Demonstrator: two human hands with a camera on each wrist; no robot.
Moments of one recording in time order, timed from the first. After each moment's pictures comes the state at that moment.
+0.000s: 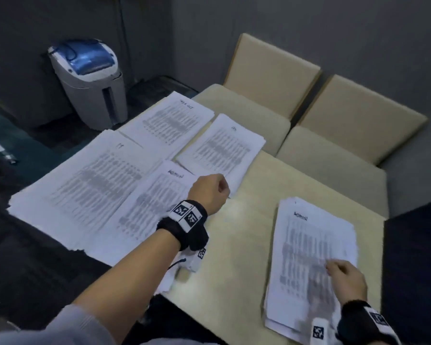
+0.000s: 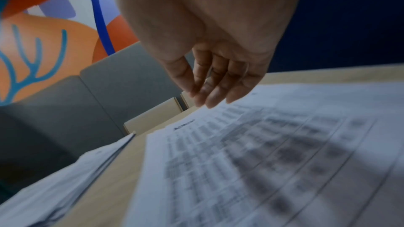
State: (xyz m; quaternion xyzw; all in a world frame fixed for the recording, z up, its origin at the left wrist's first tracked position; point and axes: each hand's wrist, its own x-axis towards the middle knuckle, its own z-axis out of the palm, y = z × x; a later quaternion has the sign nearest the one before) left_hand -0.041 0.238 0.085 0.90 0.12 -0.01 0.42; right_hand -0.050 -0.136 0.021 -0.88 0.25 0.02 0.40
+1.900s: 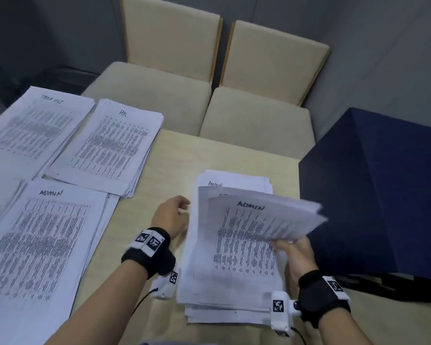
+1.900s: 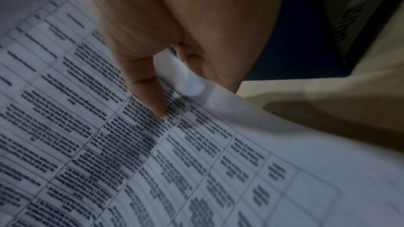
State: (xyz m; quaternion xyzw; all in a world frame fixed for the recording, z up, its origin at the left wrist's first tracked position) left_hand 0.017 0.054 -0.015 0.89 0.09 -0.13 0.43; right_hand -0.055 -0.250 0.010 -0.70 0.28 0.05 0.65
